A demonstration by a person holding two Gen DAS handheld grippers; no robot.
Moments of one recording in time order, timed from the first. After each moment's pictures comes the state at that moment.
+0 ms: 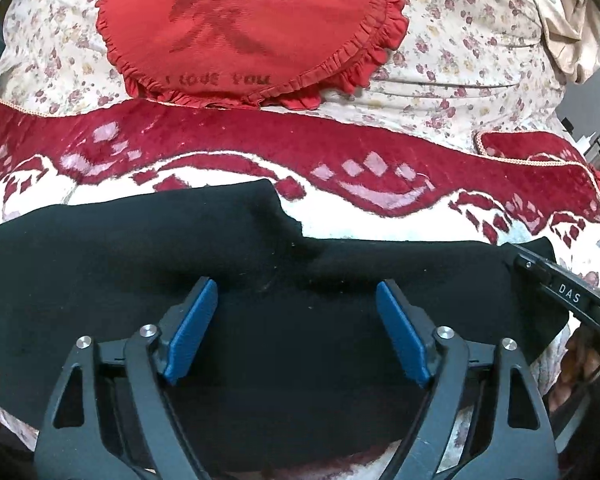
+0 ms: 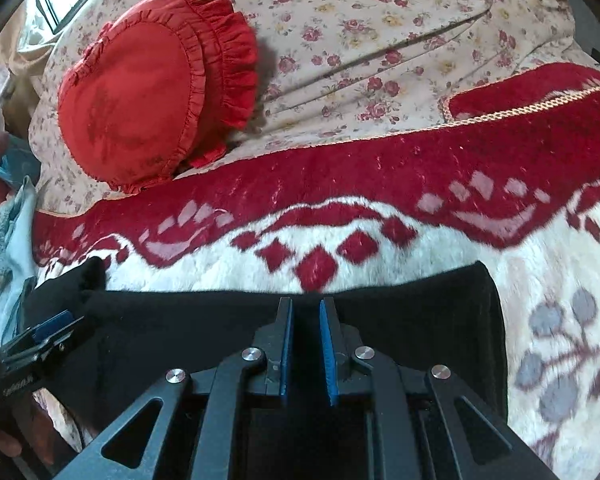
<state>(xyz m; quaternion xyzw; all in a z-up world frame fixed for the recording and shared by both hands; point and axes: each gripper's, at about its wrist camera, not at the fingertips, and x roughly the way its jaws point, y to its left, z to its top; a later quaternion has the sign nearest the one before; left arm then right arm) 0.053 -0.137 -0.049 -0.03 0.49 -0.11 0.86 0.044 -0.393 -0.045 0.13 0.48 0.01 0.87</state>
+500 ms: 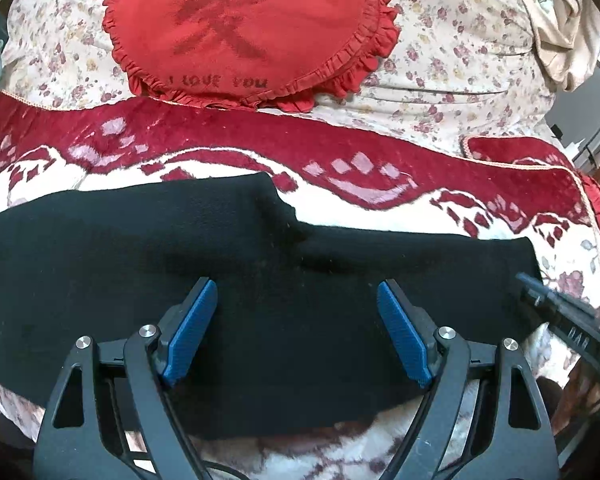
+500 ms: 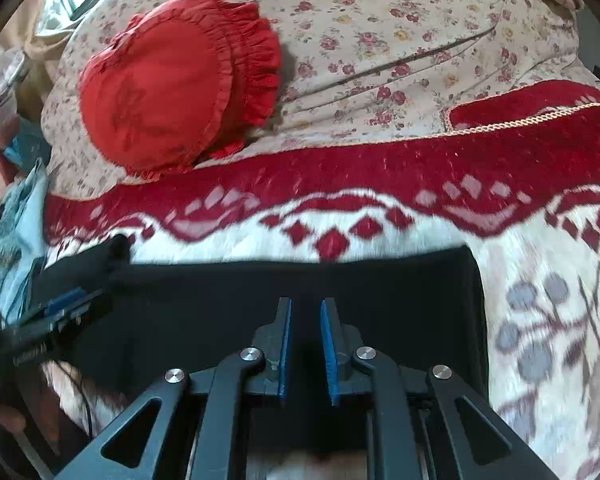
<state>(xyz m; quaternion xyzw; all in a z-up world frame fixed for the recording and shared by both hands) 0.031 -0.129 -0.036 -0.06 0.49 -0.13 0.86 -0.003 -0.378 -0.023 0.11 0.48 0.02 0.87</state>
